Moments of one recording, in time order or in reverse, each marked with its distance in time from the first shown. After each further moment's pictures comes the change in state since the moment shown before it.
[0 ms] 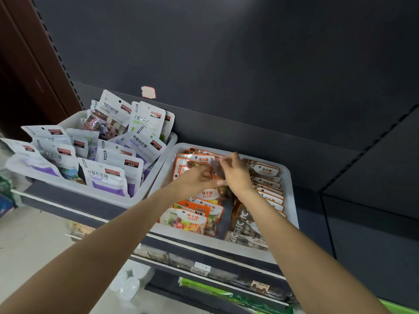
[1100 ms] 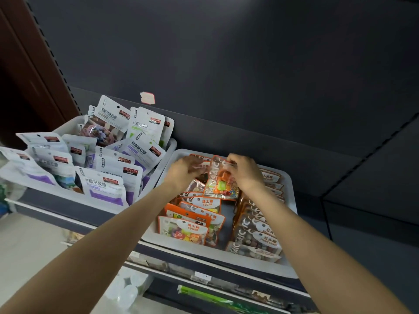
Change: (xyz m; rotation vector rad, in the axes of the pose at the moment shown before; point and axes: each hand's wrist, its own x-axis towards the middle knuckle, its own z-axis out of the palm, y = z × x) left_hand 0.022 -0.010 -0.027 0.118 0.338 -0.025; right_hand 0.031 0.001 -0.019 -0.565 -0.003 -0.164
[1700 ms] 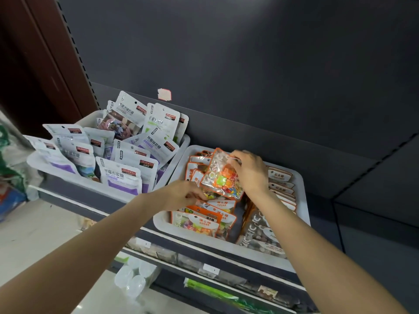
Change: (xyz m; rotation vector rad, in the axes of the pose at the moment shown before) left_hand -0.047 -0.036 -0.024 0.234 -0.513 0.144; right_hand -0.016 -0.022 0.008 -0.084 0.203 -0.108
